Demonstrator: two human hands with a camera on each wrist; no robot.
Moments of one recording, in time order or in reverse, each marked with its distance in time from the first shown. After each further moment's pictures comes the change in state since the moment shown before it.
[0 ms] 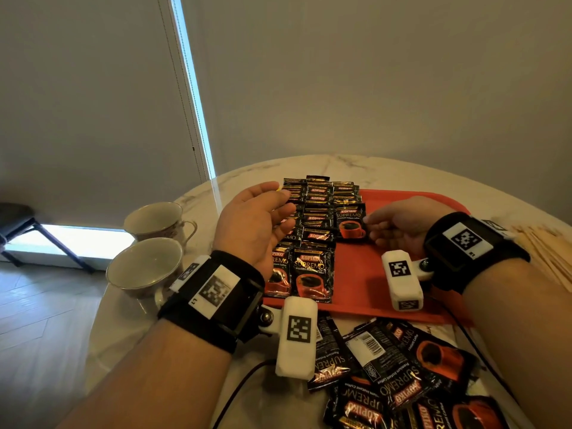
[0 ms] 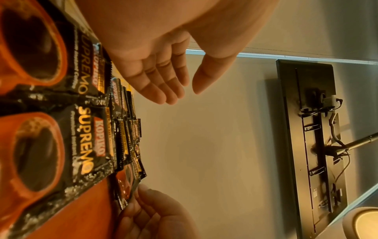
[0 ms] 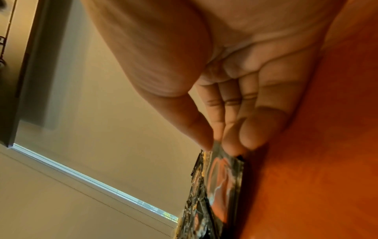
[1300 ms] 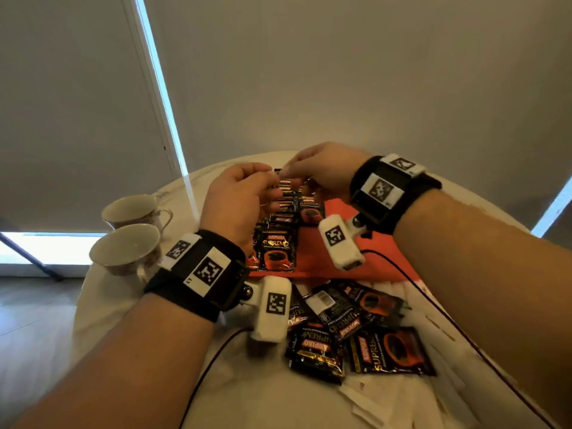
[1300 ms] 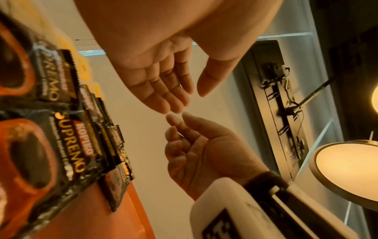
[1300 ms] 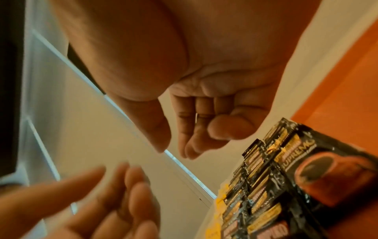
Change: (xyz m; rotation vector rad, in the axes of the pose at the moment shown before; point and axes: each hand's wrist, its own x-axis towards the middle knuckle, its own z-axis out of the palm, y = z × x) left_hand -0.036 0.010 0.020 0.195 -0.135 0.131; right_hand -0.065 -0.056 0.027 -0.322 -0.200 -0.481
